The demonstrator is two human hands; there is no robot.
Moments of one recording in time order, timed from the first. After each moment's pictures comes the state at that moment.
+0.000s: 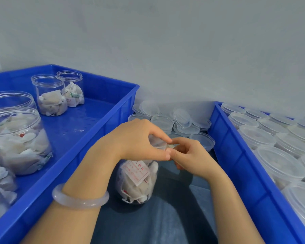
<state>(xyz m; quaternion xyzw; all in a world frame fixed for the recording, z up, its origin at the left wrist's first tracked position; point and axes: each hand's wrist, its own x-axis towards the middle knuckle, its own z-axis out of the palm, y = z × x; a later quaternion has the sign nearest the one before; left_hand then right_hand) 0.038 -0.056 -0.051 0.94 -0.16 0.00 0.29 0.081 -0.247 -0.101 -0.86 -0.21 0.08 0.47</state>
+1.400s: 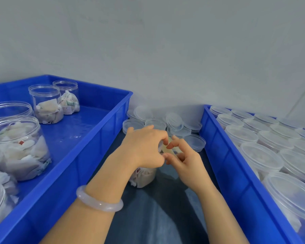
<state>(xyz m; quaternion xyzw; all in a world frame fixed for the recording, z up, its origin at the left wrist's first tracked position) 0.050 -0.088 -0.070 0.97 -0.17 0.05 0.16 0.054 -0.249 -0.122 -0.83 -0.21 -0.08 0.51</state>
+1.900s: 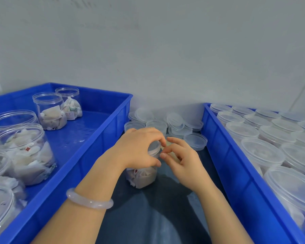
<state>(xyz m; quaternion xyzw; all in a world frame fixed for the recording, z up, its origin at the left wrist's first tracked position) 0.044 -0.071 -0.071 0.95 -0.23 0.10 0.18 0.046 -0.243 -0.115 -0.86 -0.24 -0.13 0.42</state>
